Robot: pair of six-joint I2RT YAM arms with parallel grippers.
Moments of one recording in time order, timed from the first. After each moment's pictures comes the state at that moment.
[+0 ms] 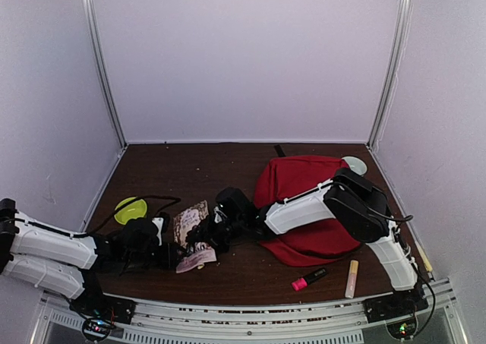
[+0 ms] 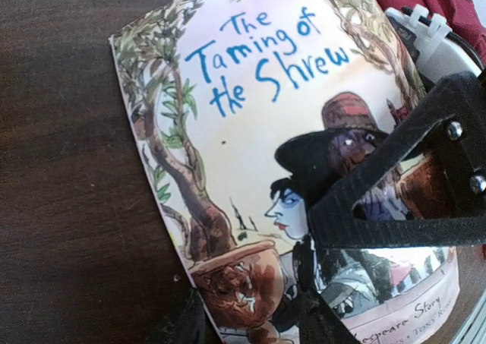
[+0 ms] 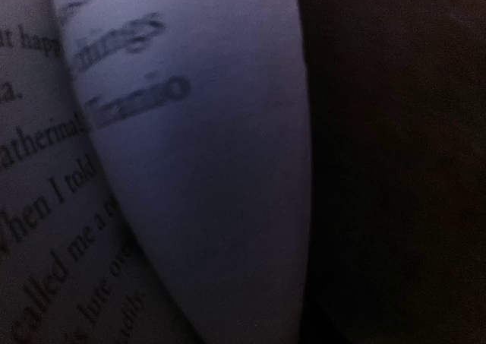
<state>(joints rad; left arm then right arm) -0.91 1.17 0.23 0.17 -0.12 -0.74 1.05 2.34 1.51 0.26 -0.53 1.45</state>
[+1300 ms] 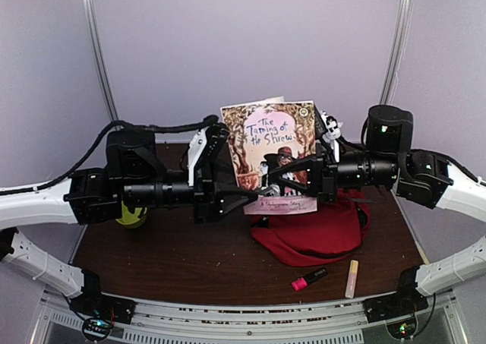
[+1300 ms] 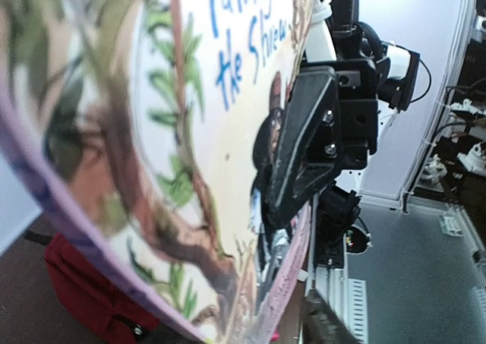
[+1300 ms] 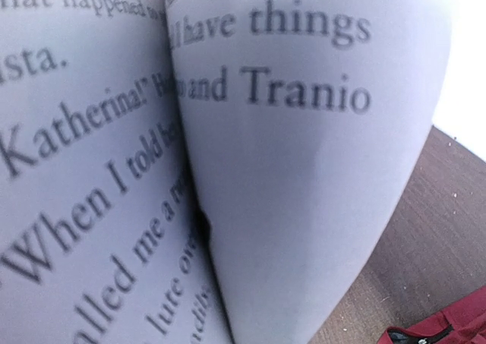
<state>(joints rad) -1.21 1.19 1.08 -0.01 0.16 -0.07 1.01 1.12 1.13 -0.17 -0.45 0.24</state>
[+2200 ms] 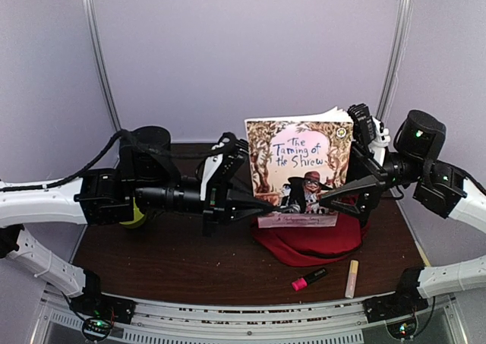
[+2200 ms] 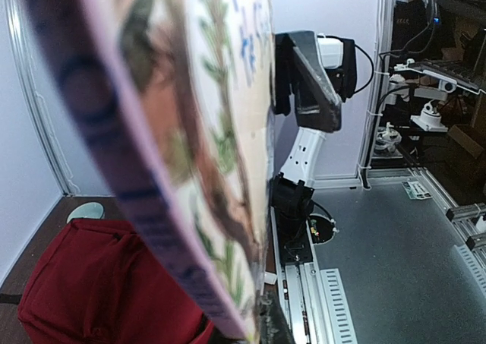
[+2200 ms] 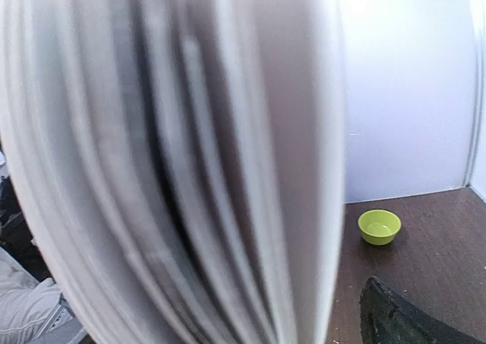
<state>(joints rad) -1.26 1.28 1.14 0.02 0.33 0.08 0.85 0.92 0.98 0.01 -0.86 0.17</state>
